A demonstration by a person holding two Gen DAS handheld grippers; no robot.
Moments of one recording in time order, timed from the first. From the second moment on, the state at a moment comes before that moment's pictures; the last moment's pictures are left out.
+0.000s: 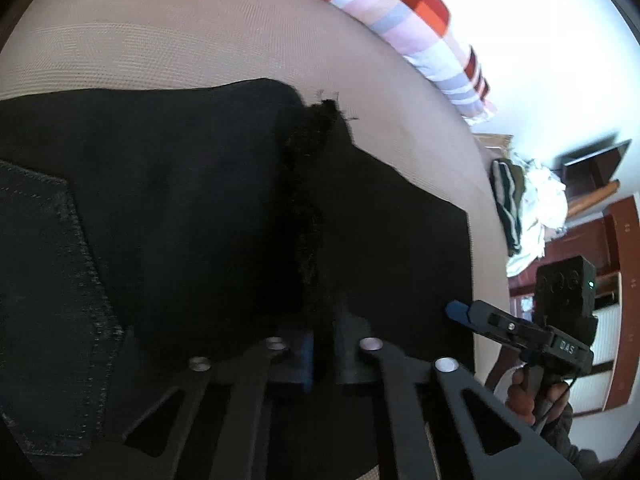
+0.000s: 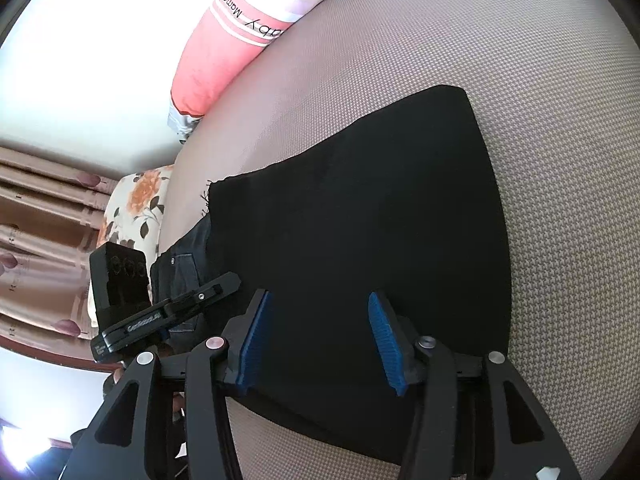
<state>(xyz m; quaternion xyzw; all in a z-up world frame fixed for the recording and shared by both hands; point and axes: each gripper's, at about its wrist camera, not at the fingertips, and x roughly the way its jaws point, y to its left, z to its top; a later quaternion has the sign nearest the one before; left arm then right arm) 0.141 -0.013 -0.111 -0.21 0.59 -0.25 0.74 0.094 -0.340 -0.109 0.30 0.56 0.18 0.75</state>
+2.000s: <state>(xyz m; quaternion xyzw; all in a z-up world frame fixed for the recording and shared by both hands) 0.077 -0.022 -0.088 0.00 0.53 -0.18 0.83 0.086 -0.304 -0.096 0.04 0.54 0.09 0.83</state>
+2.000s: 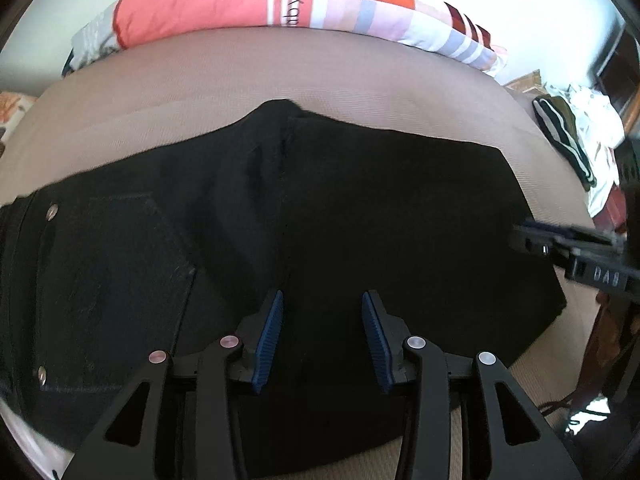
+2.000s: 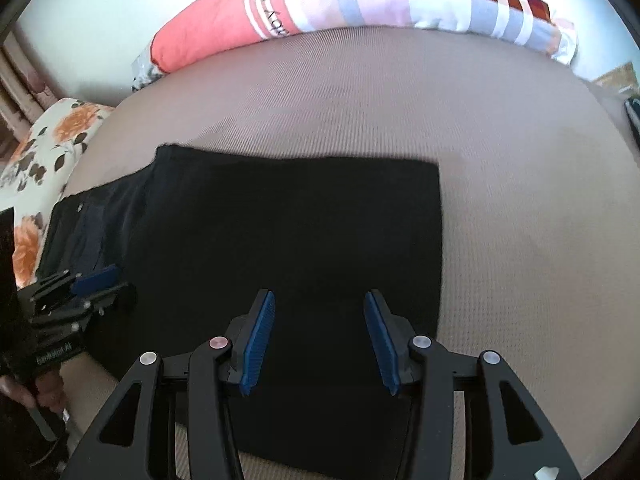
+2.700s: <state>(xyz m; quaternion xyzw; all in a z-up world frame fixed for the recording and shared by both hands) 0.078 0.145 -0.007 -0.07 0.48 -0.07 0.87 0.059 -0.198 -0.106 0.05 0.59 0.24 0.77</state>
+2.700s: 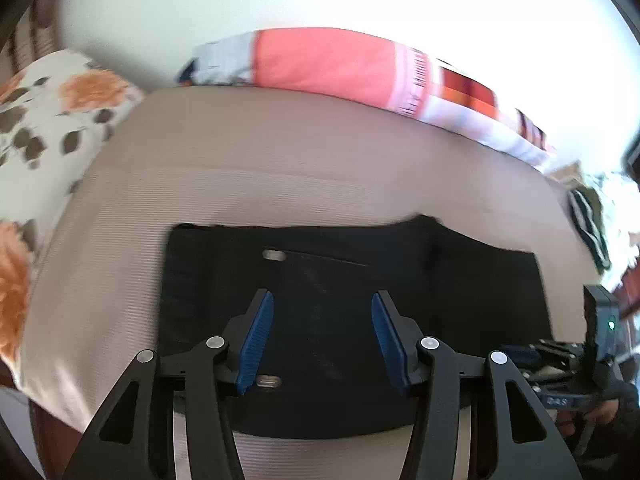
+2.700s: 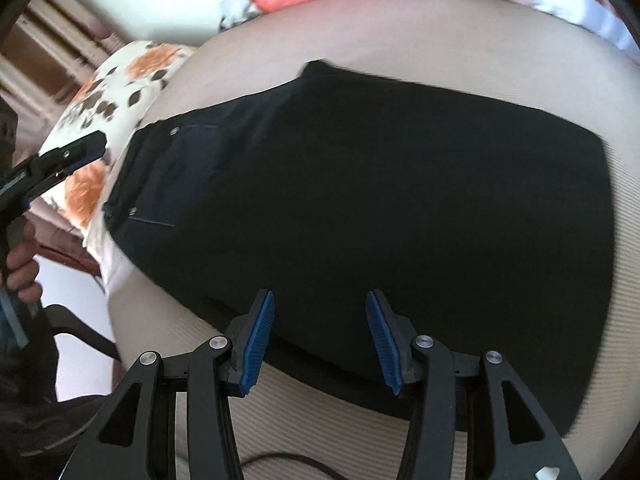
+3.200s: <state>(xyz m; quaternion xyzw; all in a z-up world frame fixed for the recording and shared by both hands) 0.095 0.274 -0.058 -0.21 0.55 -0.04 0.81 0.068 -0.139 -0.095 0.03 0.58 0.31 0.75</state>
